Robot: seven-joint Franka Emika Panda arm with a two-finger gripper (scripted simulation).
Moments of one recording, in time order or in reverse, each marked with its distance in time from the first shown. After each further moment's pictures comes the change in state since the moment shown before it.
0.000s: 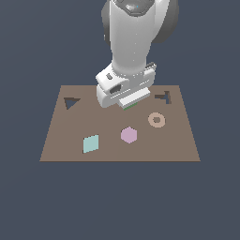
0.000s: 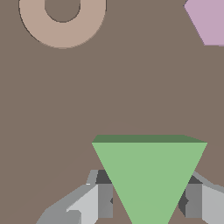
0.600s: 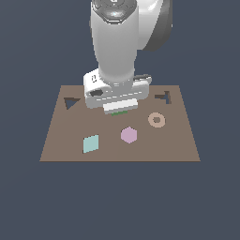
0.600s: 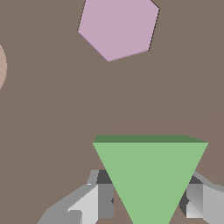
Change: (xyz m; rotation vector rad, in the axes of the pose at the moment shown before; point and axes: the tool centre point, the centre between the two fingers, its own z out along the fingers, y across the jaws) arm 0.008 0.041 -0.002 0.000 0.001 0.310
